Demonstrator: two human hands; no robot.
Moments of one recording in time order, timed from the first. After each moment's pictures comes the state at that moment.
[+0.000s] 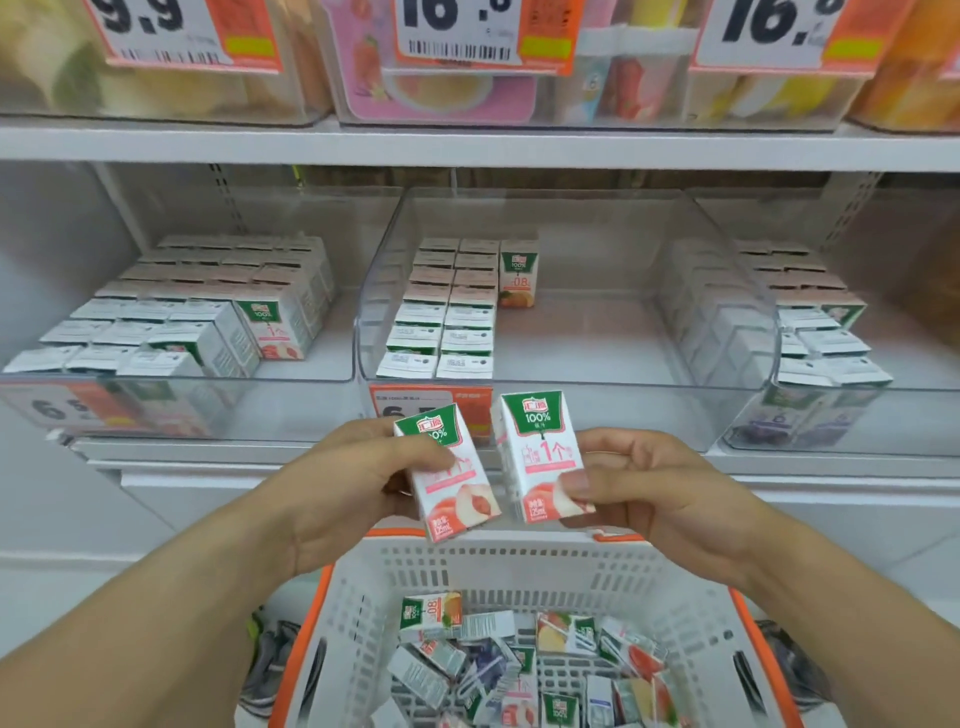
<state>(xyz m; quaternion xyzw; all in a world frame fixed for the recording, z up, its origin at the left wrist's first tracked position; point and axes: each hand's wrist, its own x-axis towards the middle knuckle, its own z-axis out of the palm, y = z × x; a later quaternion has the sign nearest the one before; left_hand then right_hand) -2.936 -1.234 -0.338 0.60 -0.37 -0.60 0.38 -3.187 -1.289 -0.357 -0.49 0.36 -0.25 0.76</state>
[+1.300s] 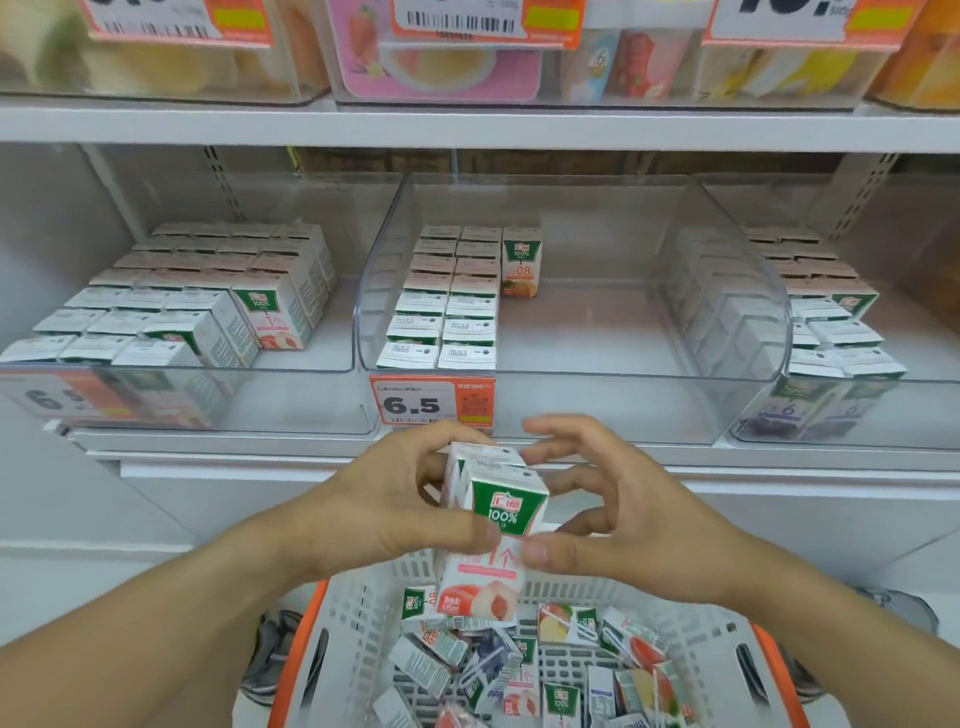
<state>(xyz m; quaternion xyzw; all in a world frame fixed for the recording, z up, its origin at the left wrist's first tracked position) -2.941 -1.227 -0.345 0.54 -0.58 -0.55 0.27 -3.173 -1.265 -0.358 -0.70 0.36 -0.21 0.59</state>
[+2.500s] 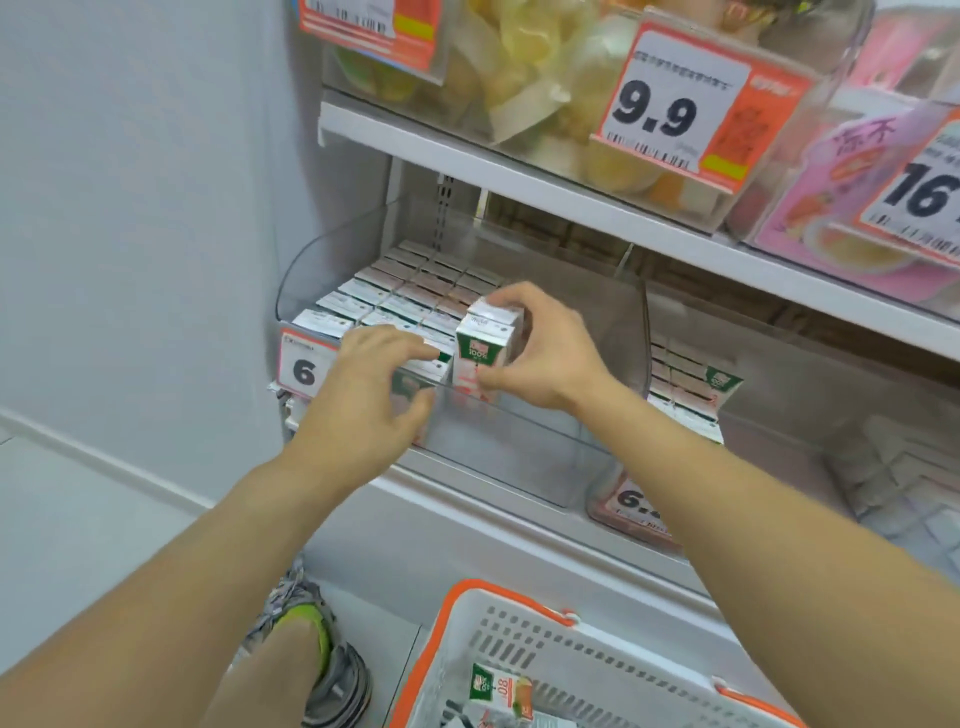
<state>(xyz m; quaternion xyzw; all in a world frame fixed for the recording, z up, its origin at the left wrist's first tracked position) -2.722 -1.218 -0.370 0.68 -0.57 0.00 0.46 -2.863 -1.362 -0.309 -0.89 0.35 -0.23 0.17</state>
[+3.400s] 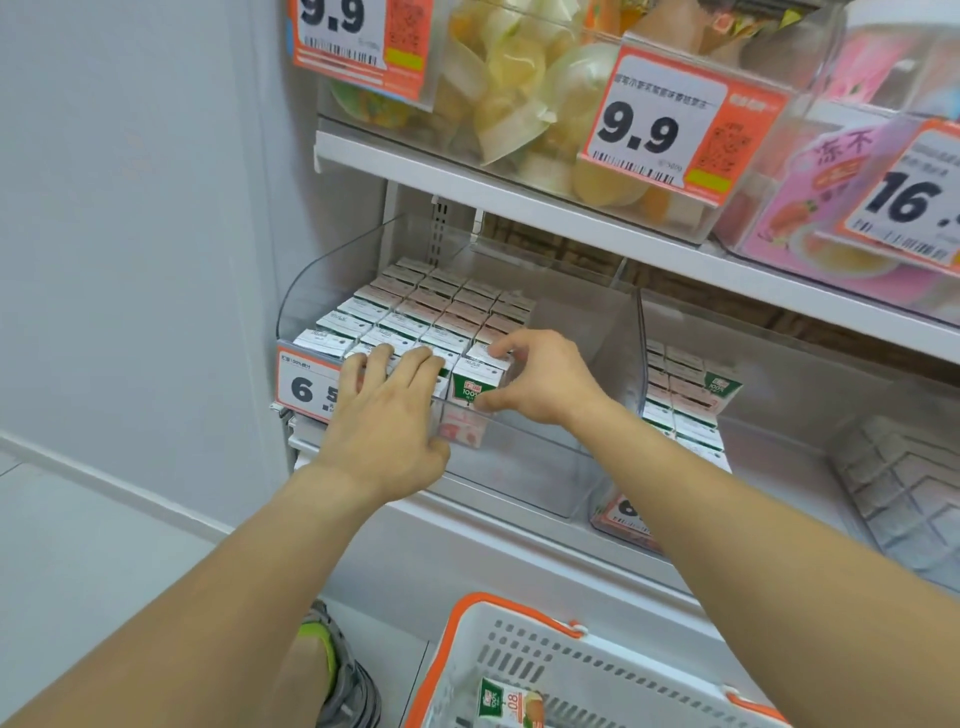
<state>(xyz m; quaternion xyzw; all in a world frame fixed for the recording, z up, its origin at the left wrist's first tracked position) -2.734 -1.234 -0.371 0.77 -0.60 0.08 0.19 -2.863 -1.372 -0.322 -0.86 0.44 -0.15 0.20</state>
